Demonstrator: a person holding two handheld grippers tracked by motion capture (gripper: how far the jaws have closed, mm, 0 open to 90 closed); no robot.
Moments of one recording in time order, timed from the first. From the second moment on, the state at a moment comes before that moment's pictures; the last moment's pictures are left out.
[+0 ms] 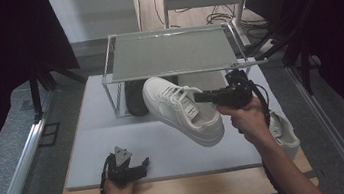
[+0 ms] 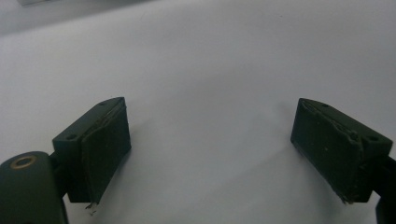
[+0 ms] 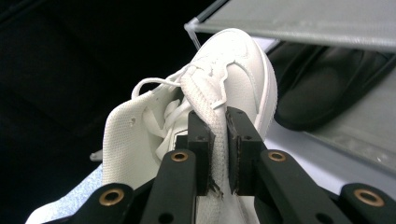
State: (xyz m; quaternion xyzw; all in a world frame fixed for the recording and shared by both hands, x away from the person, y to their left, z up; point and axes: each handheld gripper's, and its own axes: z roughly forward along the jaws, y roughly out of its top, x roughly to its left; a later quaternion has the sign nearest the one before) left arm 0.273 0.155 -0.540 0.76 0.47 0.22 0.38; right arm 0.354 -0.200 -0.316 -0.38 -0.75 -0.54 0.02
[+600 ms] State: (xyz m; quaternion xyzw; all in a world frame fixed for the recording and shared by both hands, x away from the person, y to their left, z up) left arm 0.273 0.155 -0.539 0.76 0.47 0.22 0.38; right arm 0.384 -0.198 -0.283 -0.40 -0.72 -0.57 -0.03
